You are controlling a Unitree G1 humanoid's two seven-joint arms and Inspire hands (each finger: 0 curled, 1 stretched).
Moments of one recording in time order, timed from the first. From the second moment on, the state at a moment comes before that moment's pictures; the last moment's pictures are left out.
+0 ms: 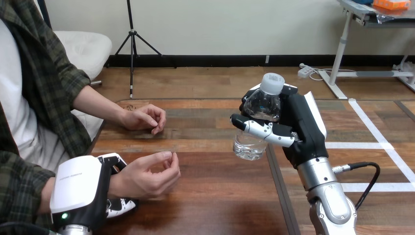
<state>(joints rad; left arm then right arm) 0.08 0.42 -0.21 0.31 0.79 -0.13 0.55 -0.37 -0.09 -0.05 0.74 0.06 -0.74 0.21</state>
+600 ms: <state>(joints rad) 0.08 0.41 -0.21 0.31 0.73 -0.20 0.56 -0.37 -0.09 -0.05 0.74 0.06 -0.74 0.21</state>
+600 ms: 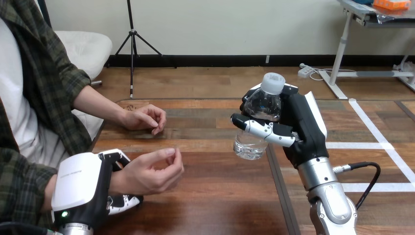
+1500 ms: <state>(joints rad) 0.06 0.36 -0.22 0.30 0.72 -0.31 0.62 -0.37 -0.09 -0.05 0.74 0.06 -0.74 0.22</state>
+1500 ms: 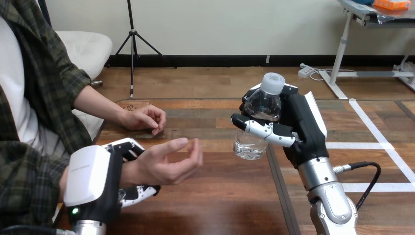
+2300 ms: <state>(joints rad) 0.06 0.29 -0.25 0.23 0.76 -0.31 0.61 -0.37 -0.08 -0.05 0.69 0.09 -0.73 0.24</state>
